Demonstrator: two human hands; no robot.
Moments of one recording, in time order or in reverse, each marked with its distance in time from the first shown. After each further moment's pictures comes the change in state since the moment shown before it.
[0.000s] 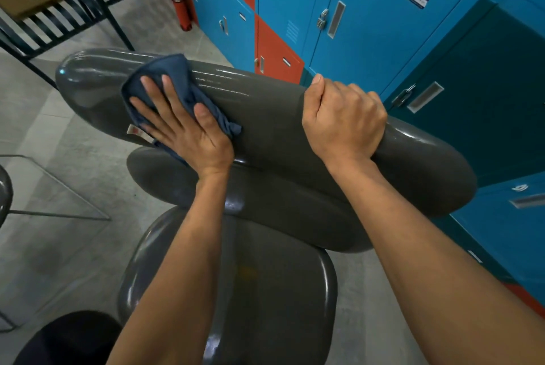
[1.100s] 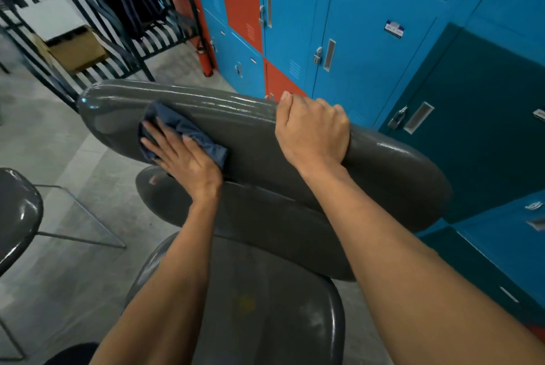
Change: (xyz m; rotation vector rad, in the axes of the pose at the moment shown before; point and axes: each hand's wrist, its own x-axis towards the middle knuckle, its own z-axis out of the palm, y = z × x) left_hand -0.024 -0.006 -0.014 -0.108 -0.180 -0.228; right_hand 0.003 0.000 -0.021 0.106 -0.258 0.028
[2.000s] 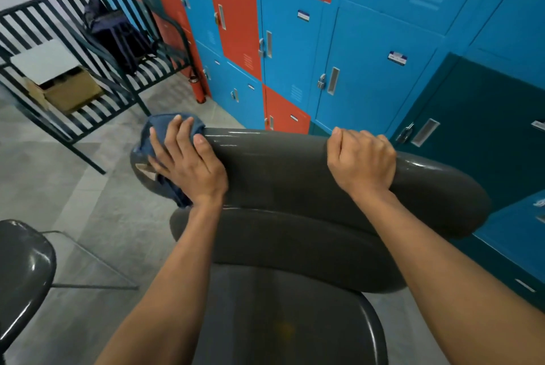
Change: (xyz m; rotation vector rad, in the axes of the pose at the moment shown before) left_hand 0.110 0.006 -0.037 0.077 0.040 0.327; right_hand 0.003 -0.009 0.007 -0.155 0.088 0.090
